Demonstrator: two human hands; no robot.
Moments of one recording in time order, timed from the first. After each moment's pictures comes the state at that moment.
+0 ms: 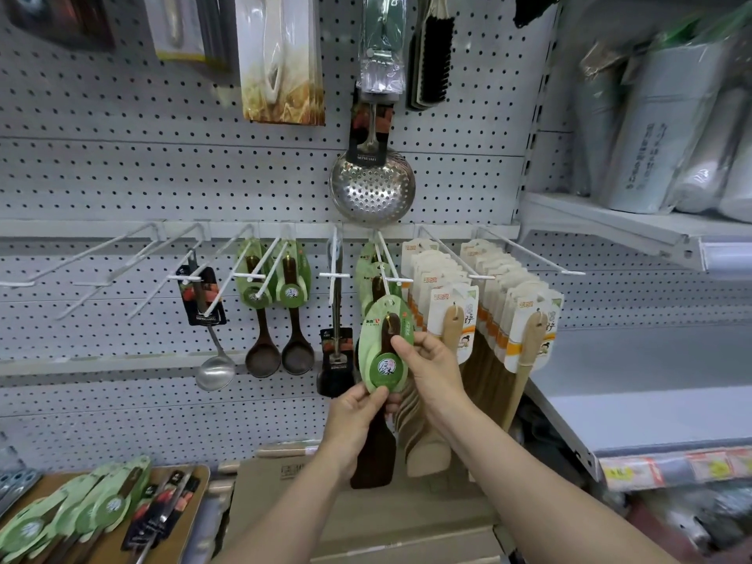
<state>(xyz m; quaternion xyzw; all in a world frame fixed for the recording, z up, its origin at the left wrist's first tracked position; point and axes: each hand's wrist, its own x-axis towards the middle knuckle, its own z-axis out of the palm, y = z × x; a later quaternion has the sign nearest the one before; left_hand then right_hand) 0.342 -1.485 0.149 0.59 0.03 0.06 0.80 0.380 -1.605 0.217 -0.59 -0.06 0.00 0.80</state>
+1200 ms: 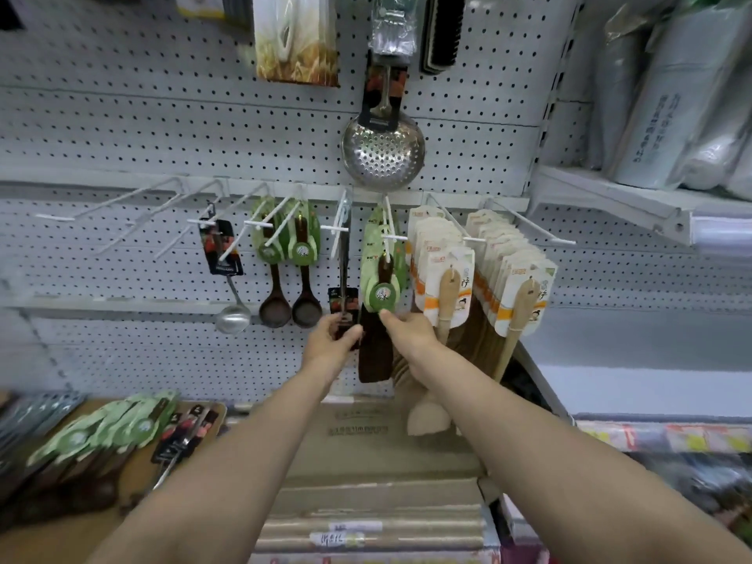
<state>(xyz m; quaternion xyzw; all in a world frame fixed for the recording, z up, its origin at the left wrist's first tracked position) 0.337 -1.464 0.183 0.74 0.18 0.13 0.63 0.377 -1.600 0.225 -0.83 -0.01 0.10 0.55</state>
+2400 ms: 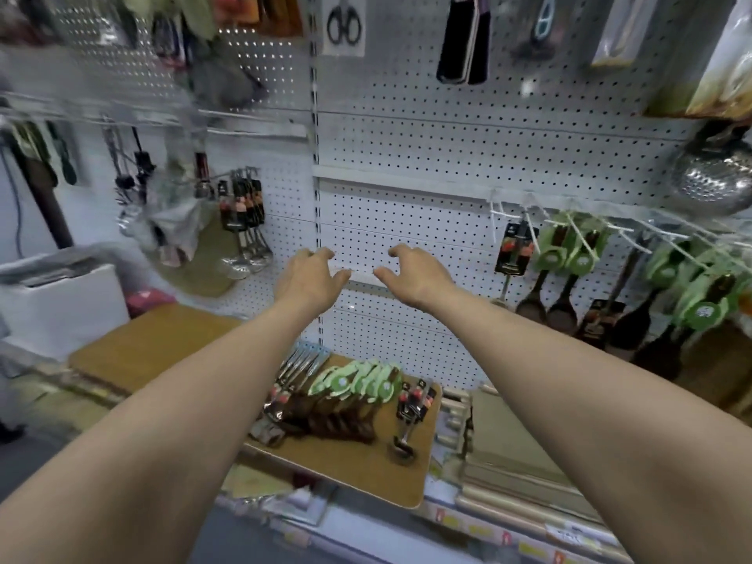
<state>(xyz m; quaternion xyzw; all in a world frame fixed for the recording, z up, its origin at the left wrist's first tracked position) 0.030 -0.980 0.282 0.92 0.28 0.22 0.19 0.128 -1.134 0.306 -0.91 -0.36 -0.05 0.22</state>
